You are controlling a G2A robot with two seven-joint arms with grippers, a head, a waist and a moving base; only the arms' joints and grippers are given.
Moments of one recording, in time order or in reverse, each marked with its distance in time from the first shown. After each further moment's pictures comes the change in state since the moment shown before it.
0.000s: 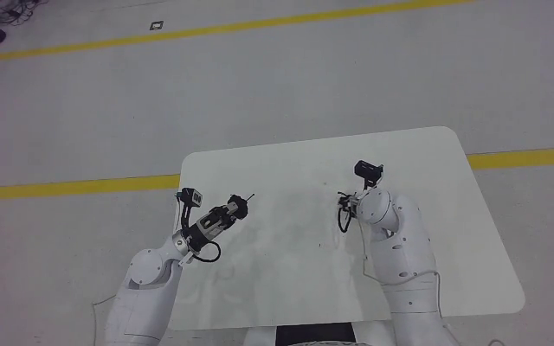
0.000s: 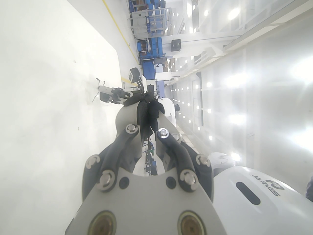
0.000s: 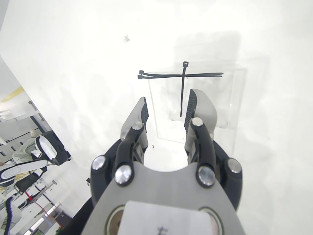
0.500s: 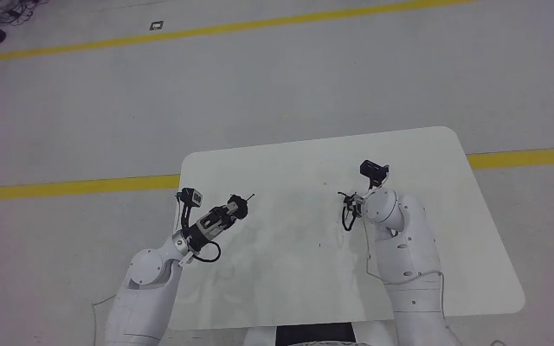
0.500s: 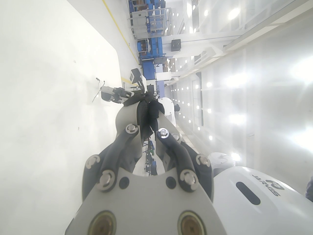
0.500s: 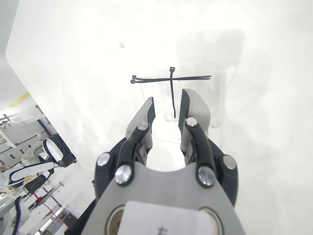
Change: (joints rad) left arm 0.000 0.000 0.000 0.000 0.000 0.000 0.000; right arm 0.003 0.002 0.025 0.007 0.010 0.000 0.001
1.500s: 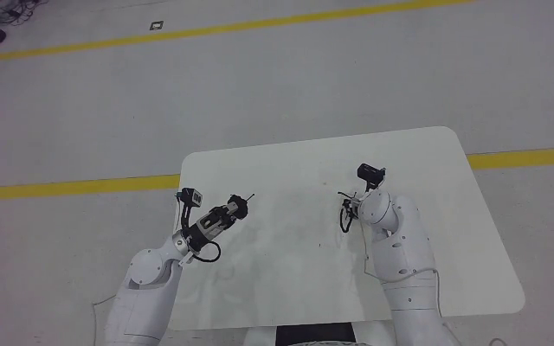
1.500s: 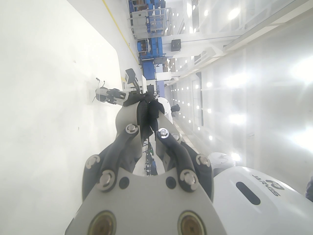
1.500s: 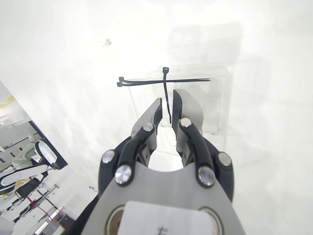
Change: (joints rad) left arm 0.000 0.000 0.000 0.000 0.000 0.000 0.000; right arm 0.013 -0.001 -0.001 0.063 -0.015 0.000 -0.036
